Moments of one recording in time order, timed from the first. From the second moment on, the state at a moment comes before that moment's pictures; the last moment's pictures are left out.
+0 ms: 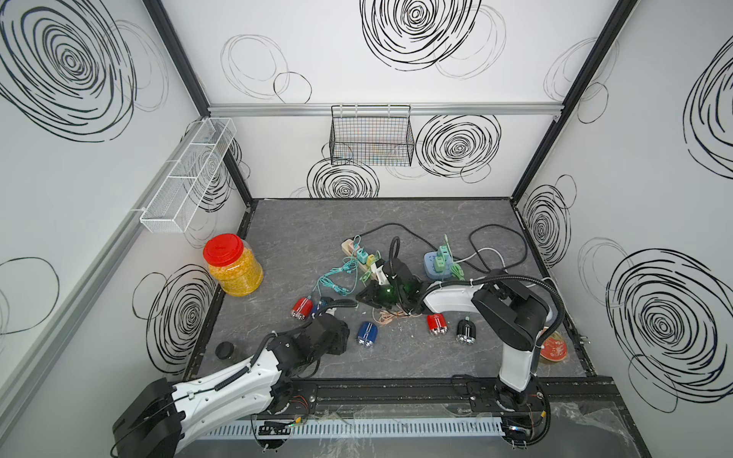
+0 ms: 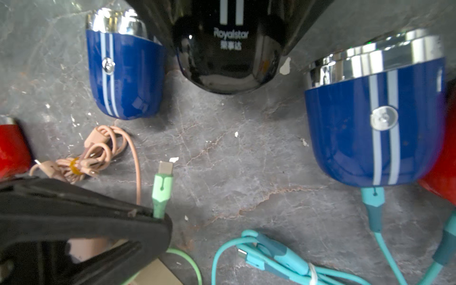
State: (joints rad) left arm -0.84 0.84 0.25 -0.32 -0.22 -0.72; right arm 0.89 1.88 0.94 0.30 -0.41 1.04
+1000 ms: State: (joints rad) left arm -0.86 0.99 0.32 -0.32 -0.30 -0.68; right arm 0.94 1.95 0.93 0.28 -0.41 1.03
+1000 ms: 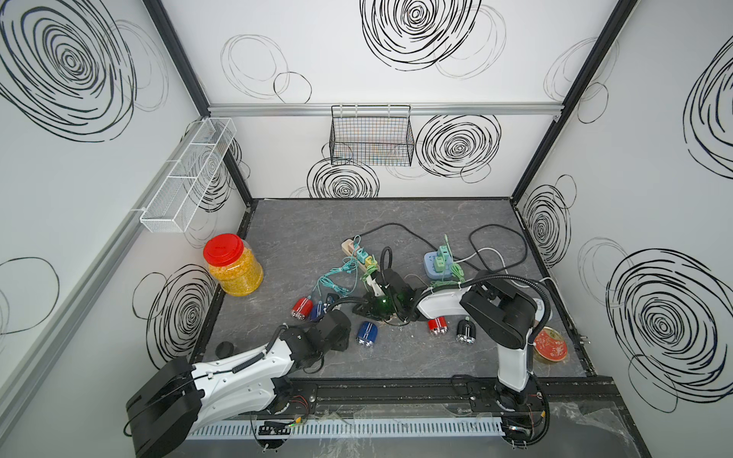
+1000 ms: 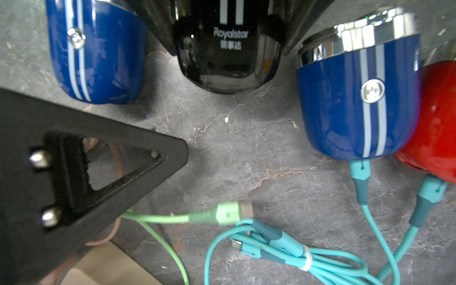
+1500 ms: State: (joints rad) left arm -0.88 1.02 0.32 -0.30 -0.31 -0.68; right arm 0.94 1.78 0.89 0.18 -0.37 1.00
